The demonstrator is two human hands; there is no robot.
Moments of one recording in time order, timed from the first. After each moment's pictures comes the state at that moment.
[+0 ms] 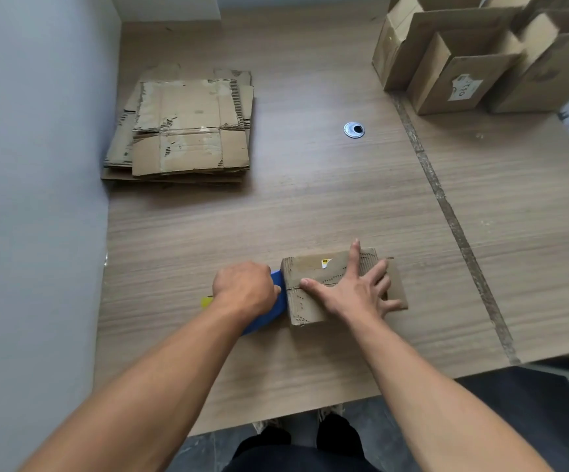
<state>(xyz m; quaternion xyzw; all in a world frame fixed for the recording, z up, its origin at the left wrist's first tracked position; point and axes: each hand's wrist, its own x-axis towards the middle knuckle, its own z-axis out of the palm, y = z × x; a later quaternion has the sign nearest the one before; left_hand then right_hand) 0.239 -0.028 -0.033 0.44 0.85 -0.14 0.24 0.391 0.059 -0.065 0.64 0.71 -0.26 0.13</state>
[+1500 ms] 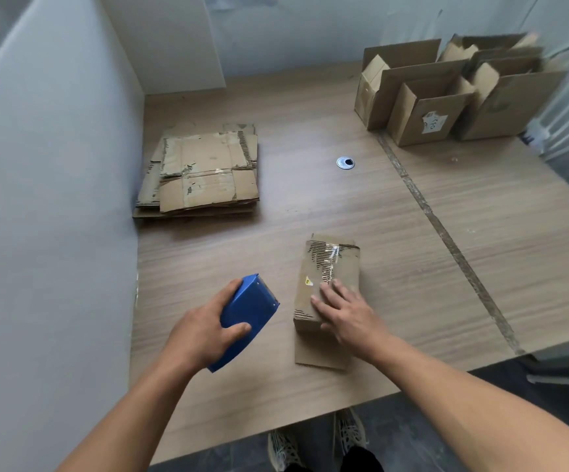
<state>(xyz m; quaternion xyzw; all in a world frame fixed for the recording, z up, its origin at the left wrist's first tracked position) 0.206 -0.157 -0.003 0.40 0.87 0.15 0.26 0.423 0.028 -0.084 0.23 0.96 -0.11 0.06</state>
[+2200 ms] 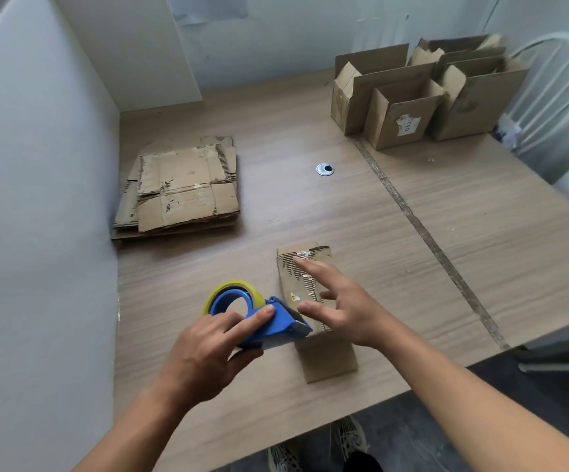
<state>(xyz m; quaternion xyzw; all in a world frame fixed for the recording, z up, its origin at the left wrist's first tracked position) 0.223 -0.142 0.006 0.73 0.65 0.23 -0.01 0.426 0.038 0.016 0.24 0.83 -0.49 -0.13</state>
